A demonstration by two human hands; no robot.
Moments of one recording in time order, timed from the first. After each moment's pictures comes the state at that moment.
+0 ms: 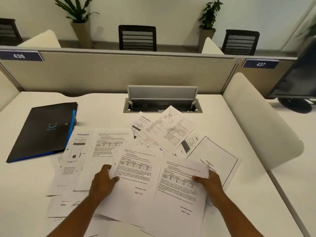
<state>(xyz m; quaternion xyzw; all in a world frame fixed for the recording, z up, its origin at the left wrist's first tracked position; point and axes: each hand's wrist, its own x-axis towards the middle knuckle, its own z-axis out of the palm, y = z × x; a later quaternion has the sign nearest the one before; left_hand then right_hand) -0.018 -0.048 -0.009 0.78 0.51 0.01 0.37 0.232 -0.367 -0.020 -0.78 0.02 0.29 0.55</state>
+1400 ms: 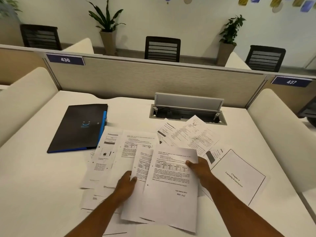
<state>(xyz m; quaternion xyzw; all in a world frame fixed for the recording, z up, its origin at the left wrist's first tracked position) -0.053 -0.033 -0.012 0.70 0.49 0.02 0.52 0.209 -0.208 0.014 -0.78 -0.04 0.34 0.52</state>
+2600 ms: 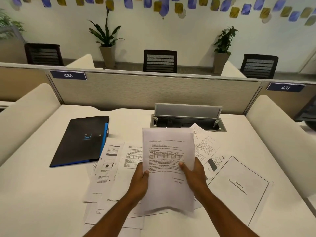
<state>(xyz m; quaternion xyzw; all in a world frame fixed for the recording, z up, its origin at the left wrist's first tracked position) -0.013 -0.048 0.050 0.68 0.39 0.16 0.60 0.149 -0.187 0.055 -0.73 -0.15 0.24 0.62</state>
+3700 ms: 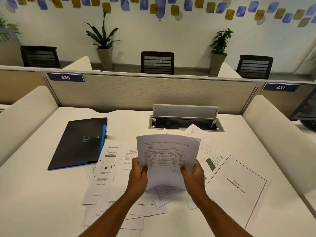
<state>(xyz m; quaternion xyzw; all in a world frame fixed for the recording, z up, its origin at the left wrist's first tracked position) 0.001 -0.039 0.054 0.70 0.37 0.25 0.56 0.138 -0.190 0.047 -0.74 -0.17 0.17 0.63</state>
